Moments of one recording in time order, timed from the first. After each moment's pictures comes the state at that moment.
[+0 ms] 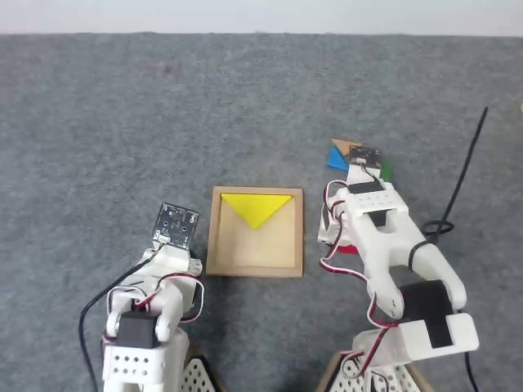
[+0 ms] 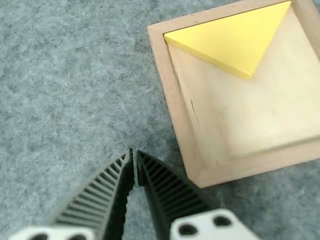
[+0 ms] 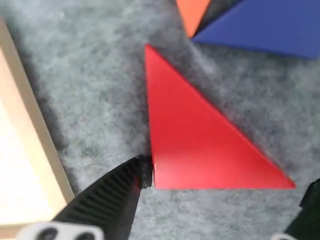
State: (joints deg) left arm -2.1 -102.8 96.8 71.5 -5.1; right arm -13.7 0.4 41.0 55.2 -21.4
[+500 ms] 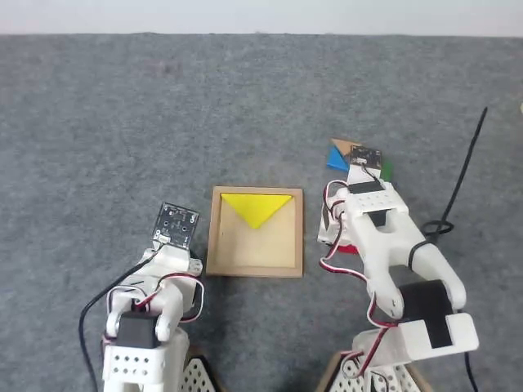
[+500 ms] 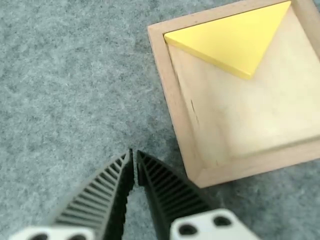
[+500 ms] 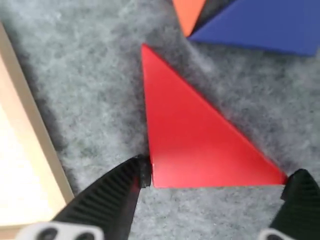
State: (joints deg) left arm -2.1 -102.8 96.8 71.5 -5.1; right arm -13.7 0.8 40.9 55.4 -21.7
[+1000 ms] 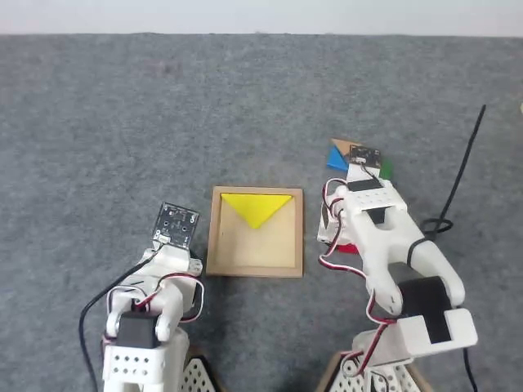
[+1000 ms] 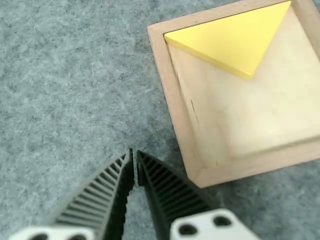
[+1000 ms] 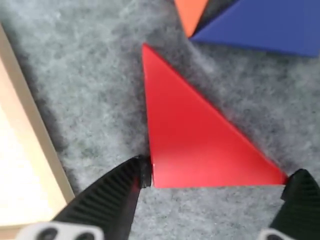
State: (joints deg) left arm -2.1 -102.8 96.8 71.5 -5.1; right arm -13.7 2.4 39.5 56.4 -21.7
